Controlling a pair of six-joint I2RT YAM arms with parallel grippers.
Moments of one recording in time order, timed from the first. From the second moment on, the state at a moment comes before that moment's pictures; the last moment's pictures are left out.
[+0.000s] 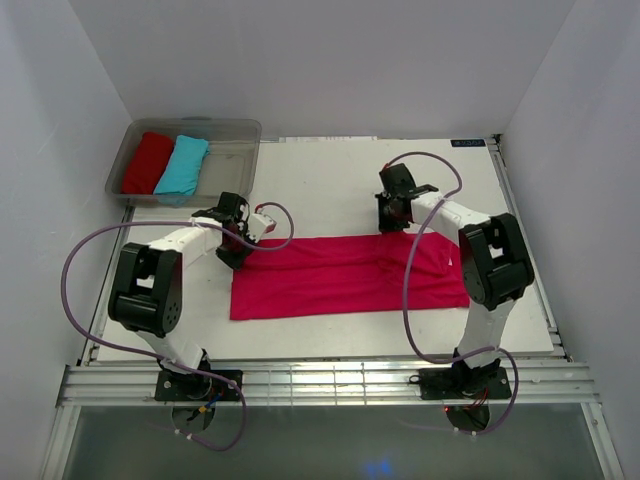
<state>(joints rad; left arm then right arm) -0.24 1.67 1.00 -0.61 0.07 0.49 0.41 1.89 1.30 -0.45 0.07 0.29</state>
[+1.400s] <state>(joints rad) -0.24 1.56 0.99 -0.63 -0.06 0.54 0.64 1.05 0.53 -0.41 0.02 0.70</state>
